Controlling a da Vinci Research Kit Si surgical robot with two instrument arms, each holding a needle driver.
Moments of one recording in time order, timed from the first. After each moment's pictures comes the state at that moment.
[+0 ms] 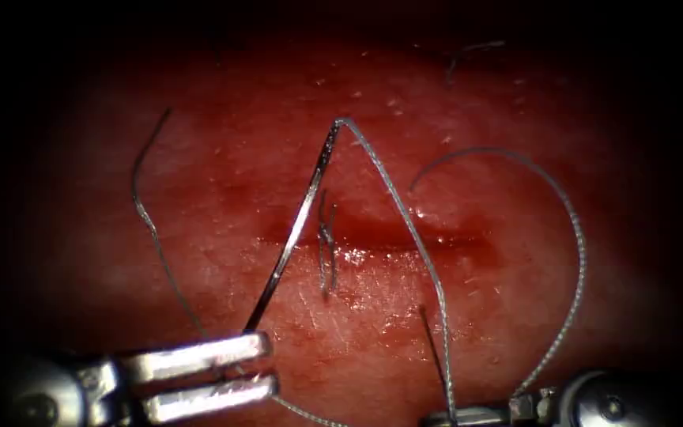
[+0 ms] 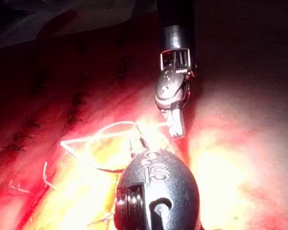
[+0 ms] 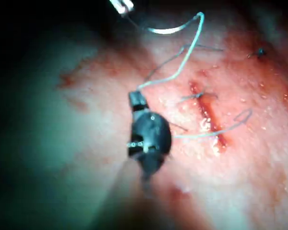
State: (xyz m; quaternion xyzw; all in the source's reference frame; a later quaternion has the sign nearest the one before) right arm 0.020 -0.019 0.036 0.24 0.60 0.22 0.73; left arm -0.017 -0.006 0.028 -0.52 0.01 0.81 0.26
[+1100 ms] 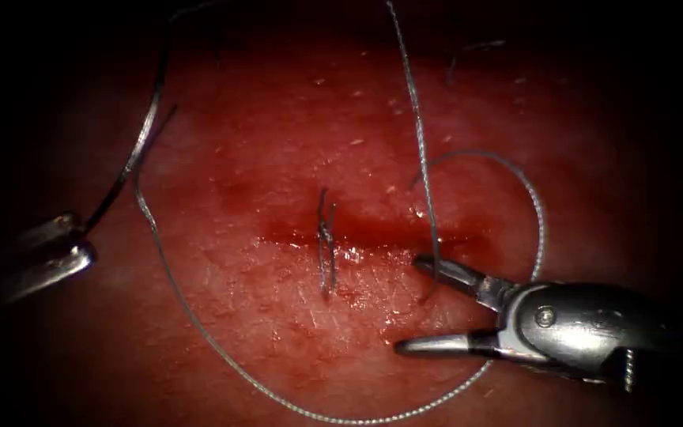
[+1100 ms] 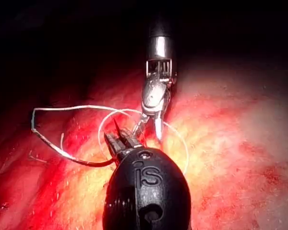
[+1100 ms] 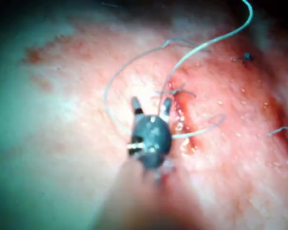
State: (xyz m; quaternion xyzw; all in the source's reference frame) right arm 0.021 -0.016 0.048 0.09 0.55 0.19 0.81; left arm -0.009 -0.004 0.028 -0.52 0.12 0.79 0.30
